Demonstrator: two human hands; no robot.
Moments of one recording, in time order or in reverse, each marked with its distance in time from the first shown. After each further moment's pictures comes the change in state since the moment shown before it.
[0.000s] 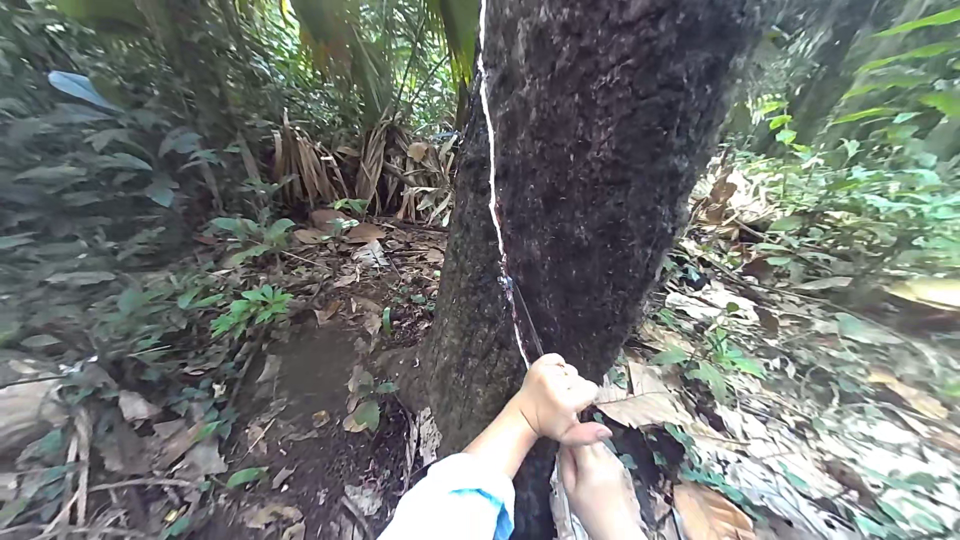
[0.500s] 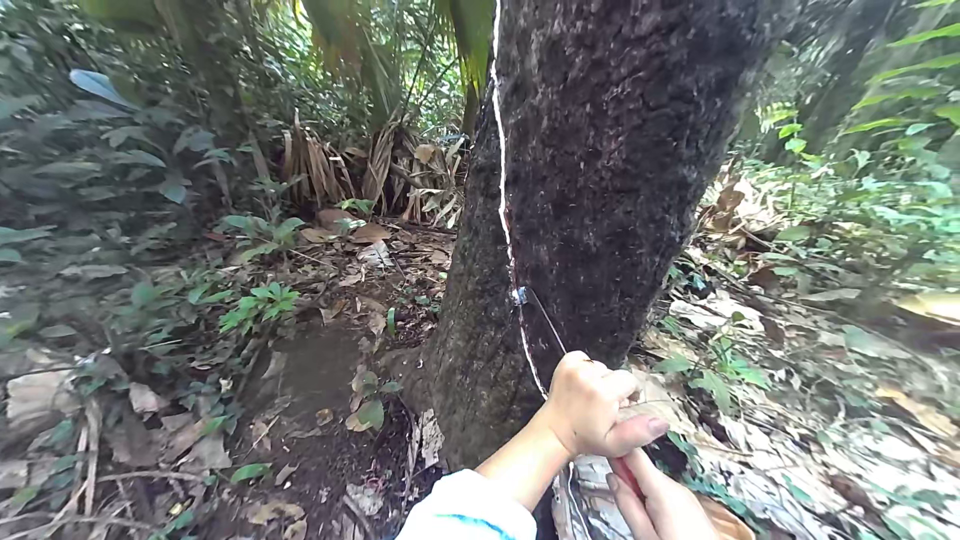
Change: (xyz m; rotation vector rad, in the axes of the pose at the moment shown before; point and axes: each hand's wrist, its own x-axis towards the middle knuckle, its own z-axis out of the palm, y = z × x) left_hand 0.058 0.032 -0.023 -0.143 -0.082 -0.301; right_hand 0.033 -0.044 -0.118 0.159 -0.444 0.153
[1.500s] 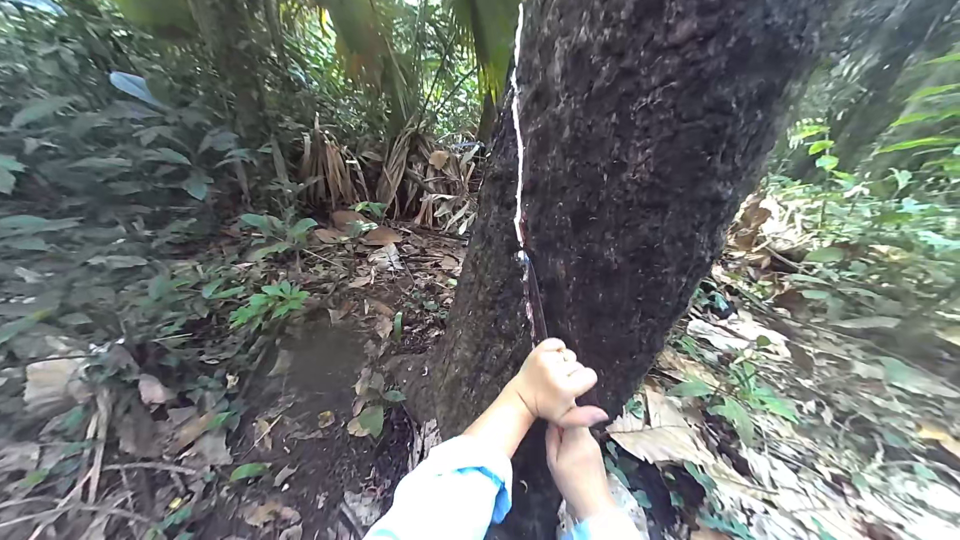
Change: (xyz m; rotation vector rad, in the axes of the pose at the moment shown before) left_hand -0.022 -0.091 -0.001 0.274 0.072 0.340; right_hand 0.093 0.055 0.135 -0.144 0.571 -0.214
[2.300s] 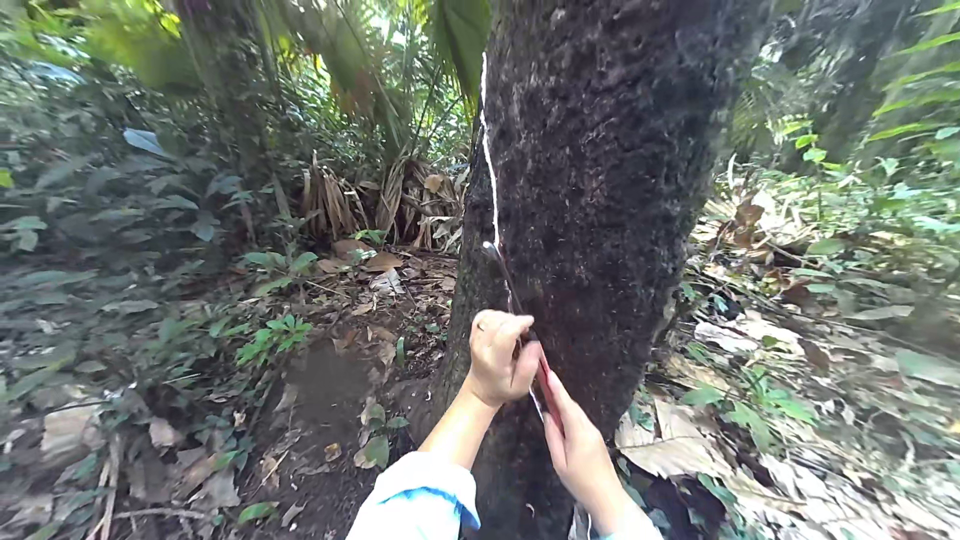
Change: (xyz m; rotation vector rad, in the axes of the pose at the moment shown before) left_hand 0.052 -0.020 -0.060 0.082 0.239 -0.247; right_hand 0.046 0.000 -0.028 0.251 -0.023 -0.141
